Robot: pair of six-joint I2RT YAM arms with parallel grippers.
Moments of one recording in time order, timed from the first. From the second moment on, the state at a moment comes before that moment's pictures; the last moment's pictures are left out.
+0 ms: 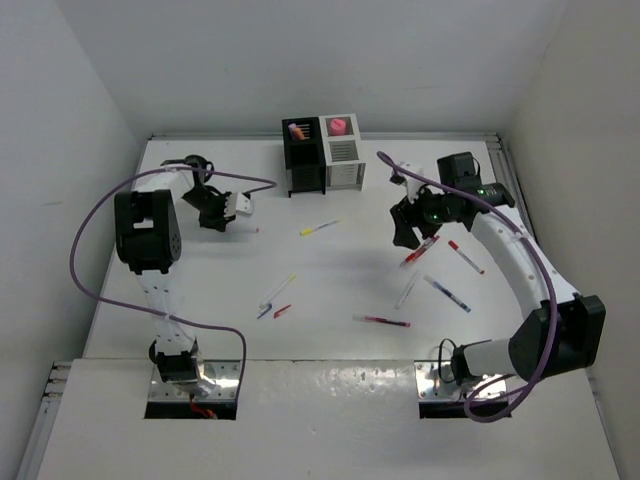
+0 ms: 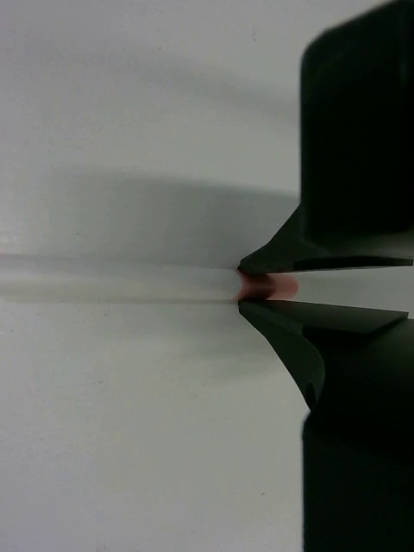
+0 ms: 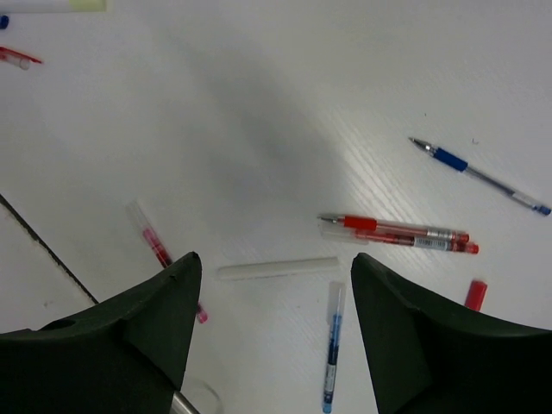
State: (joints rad) left arm 0.07 2.14 1.60 -0.96 0.43 1.63; right arm 0.18 1.37 1.18 -0.84 -0.46 -0.48
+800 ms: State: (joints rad) left arm 0.02 1.96 1.38 -1.27 1.23 1.07; right arm 0.67 1.23 1.07 -0.34 -0.29 -0.81
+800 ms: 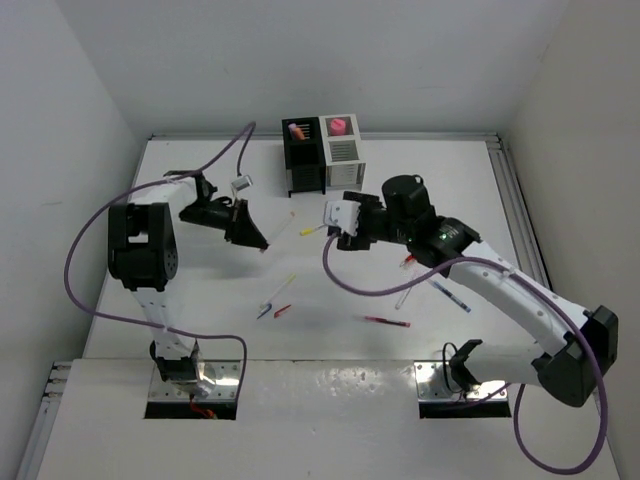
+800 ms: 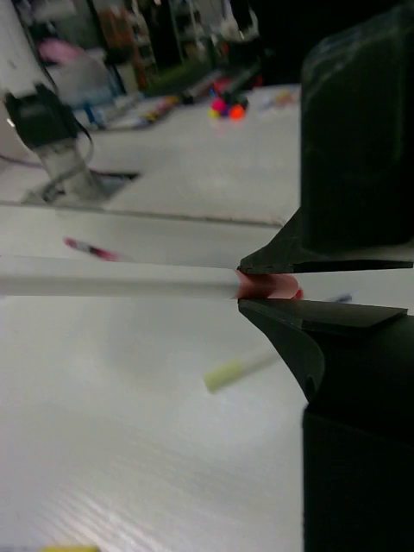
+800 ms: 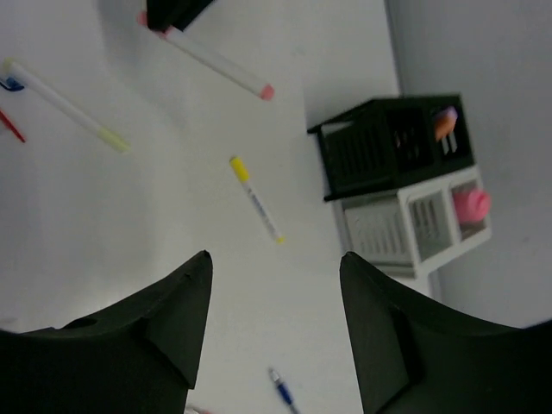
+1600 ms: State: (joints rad) left arm -0.05 1.65 1.16 -1.19 1.45 0.65; right arm 0.98 1.44 0.80 0.40 -0.28 -1.52
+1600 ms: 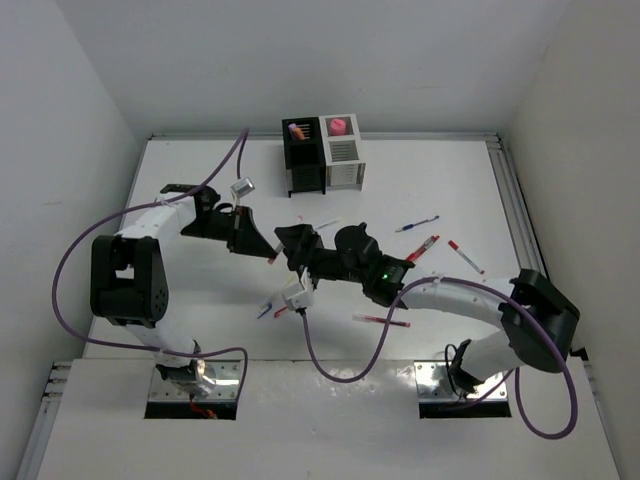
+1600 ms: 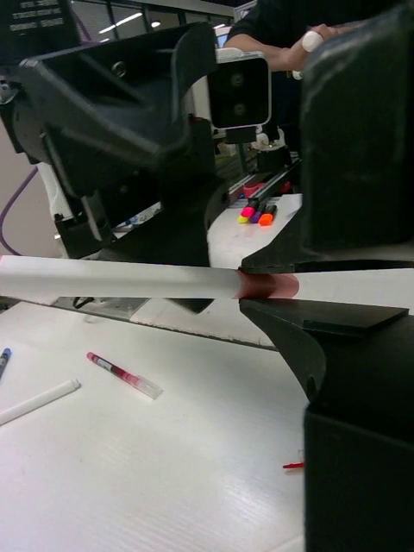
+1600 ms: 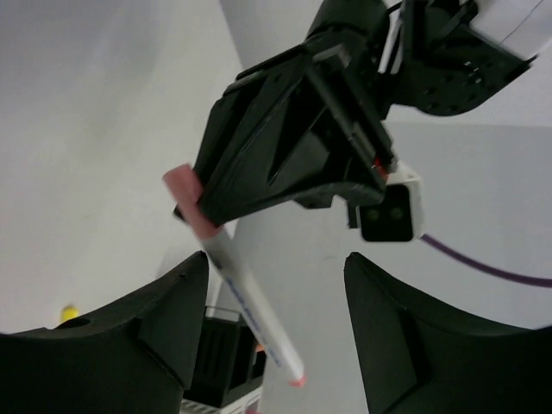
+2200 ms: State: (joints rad) left arm -0.06 1.66 1.16 -1.17 1.45 0.63; right arm 1.02 1.57 0.81 0.48 -0.15 -1.68
